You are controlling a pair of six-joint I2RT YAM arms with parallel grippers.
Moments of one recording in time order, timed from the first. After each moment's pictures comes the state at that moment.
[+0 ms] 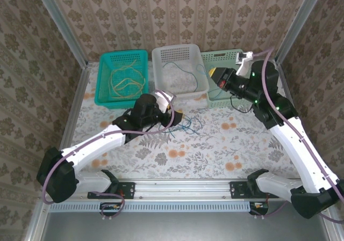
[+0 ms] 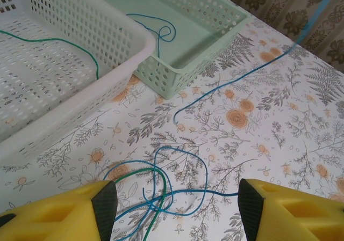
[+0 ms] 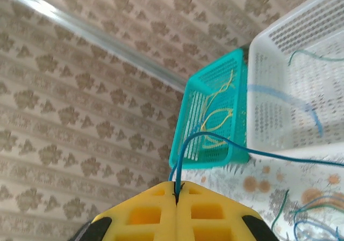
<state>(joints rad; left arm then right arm) -0.79 1.24 0.85 -0.07 0.18 -0.15 0.34 1.11 1.33 -0.42 -0.31 0.88</state>
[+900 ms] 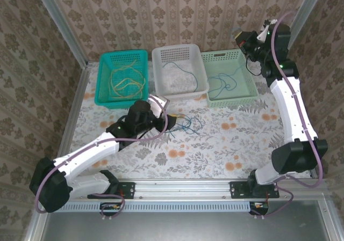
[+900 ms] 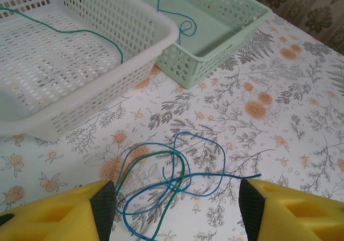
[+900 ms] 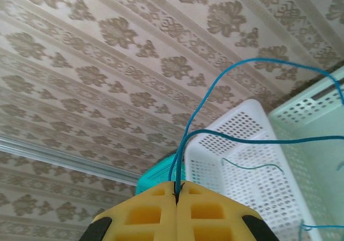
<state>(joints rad) -0.79 1.12 0.74 -0.08 0.10 -0.15 0.00 1.53 1.70 -0.43 -0.32 0.84</state>
